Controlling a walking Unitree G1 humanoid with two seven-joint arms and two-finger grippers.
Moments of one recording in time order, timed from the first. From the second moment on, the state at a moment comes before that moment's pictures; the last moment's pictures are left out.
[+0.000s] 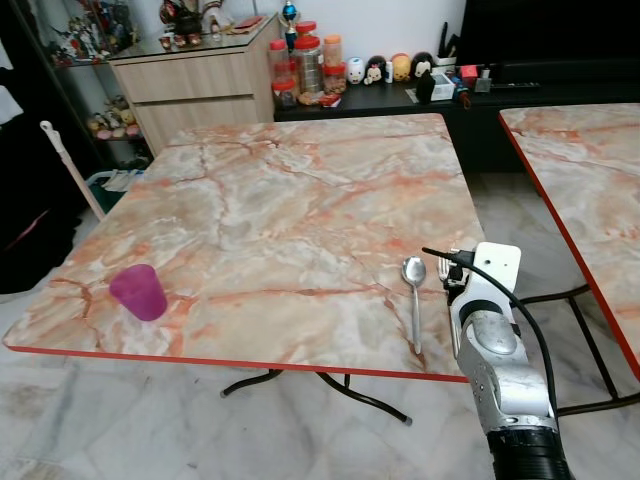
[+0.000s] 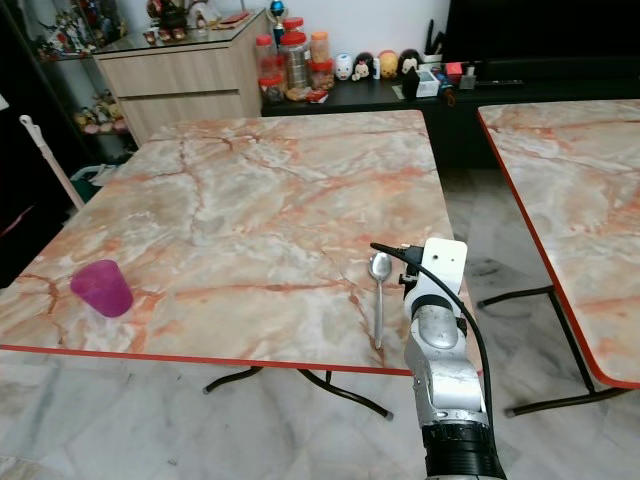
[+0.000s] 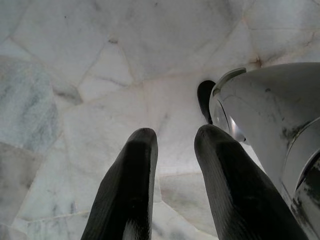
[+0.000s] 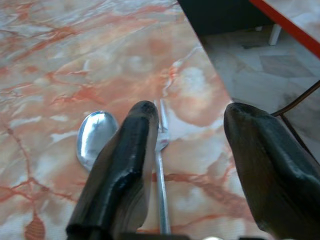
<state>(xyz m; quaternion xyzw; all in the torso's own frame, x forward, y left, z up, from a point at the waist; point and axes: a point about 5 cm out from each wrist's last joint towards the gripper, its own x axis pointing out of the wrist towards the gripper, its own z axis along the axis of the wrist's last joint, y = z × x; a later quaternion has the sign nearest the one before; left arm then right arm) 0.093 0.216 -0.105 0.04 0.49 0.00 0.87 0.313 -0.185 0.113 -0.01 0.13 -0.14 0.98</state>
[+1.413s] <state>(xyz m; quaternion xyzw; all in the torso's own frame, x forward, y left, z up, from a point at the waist) 0.094 0.217 -0.105 0.04 0.49 0.01 0.87 0.334 -0.215 0.082 0.03 0.25 -0.11 0.96</state>
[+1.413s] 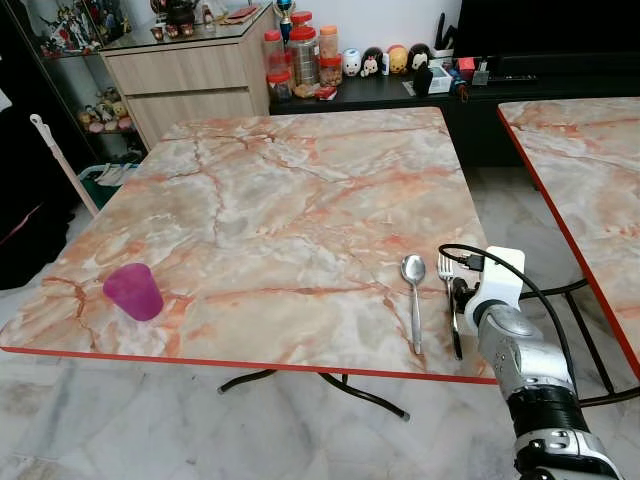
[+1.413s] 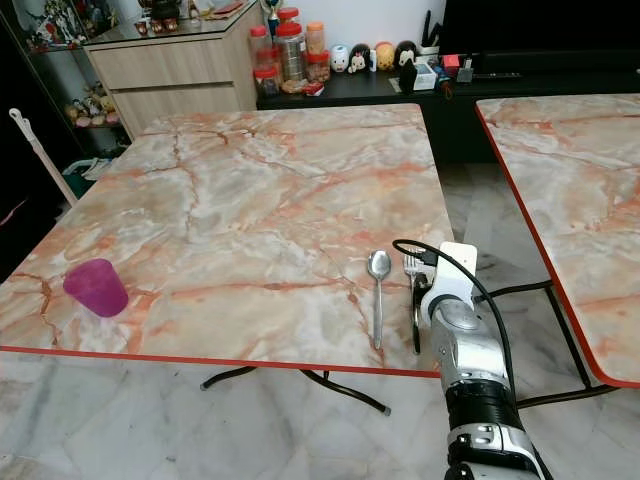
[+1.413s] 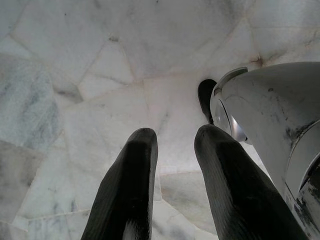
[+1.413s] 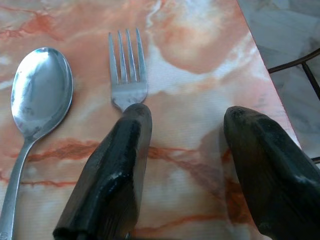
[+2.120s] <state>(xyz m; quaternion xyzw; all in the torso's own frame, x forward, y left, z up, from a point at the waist) 0.094 0.218 -0.105 0.04 0.48 0.01 0.87 0.345 -0.210 0.091 0.03 0.24 -0.07 0.97</state>
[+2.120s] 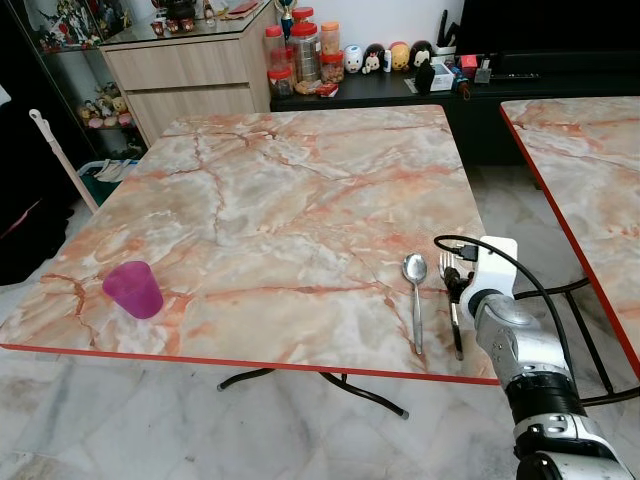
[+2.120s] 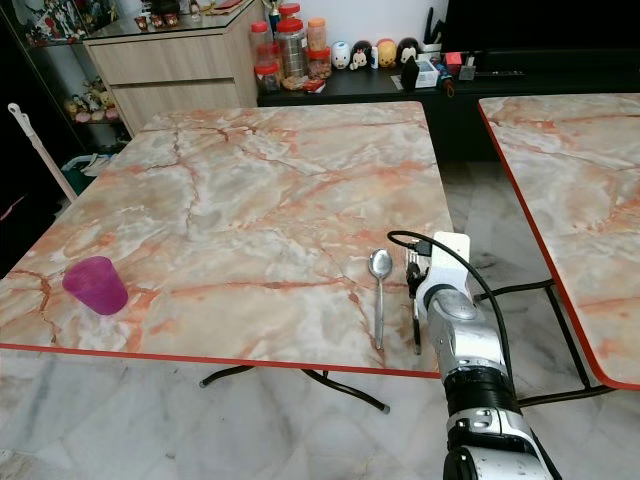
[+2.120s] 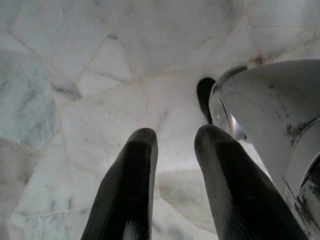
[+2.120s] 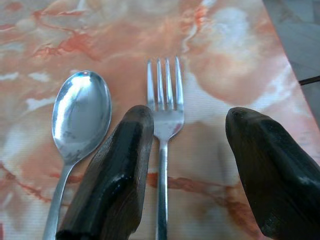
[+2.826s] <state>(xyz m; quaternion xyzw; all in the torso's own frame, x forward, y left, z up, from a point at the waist) 0.095 0.217 -0.105 0.04 0.48 0.01 0.87 0.339 -0.215 0.102 0.02 0.24 -0.07 0.97</state>
